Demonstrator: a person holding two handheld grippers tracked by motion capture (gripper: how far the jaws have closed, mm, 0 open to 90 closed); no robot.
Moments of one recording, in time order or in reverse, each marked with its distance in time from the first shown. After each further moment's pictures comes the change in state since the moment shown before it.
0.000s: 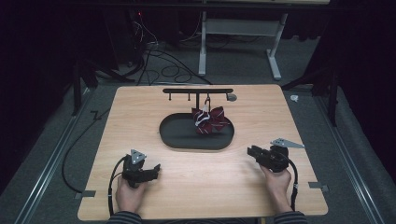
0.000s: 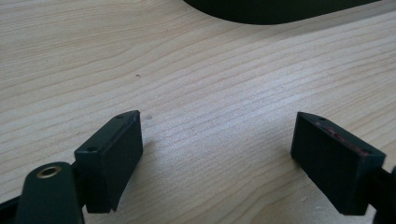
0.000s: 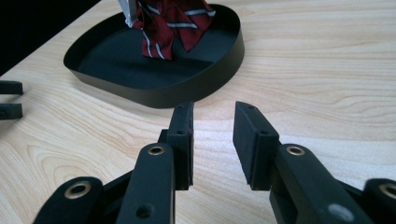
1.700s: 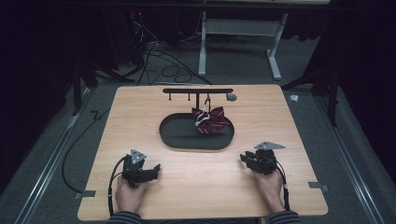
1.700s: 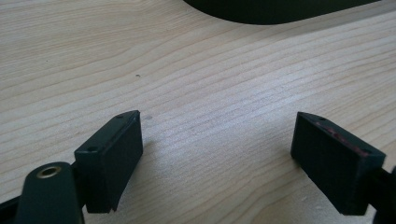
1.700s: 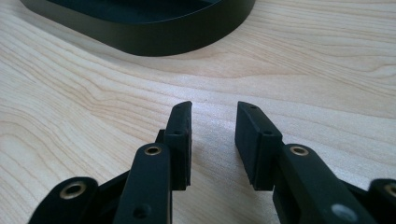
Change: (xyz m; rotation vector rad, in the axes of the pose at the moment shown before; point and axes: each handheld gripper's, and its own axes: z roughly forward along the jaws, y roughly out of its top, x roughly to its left) left arm 0.000 0.000 0.000 0.001 0.000 0.001; right arm 0.016 -0.013 0.032 0.164 -0.111 -0.137
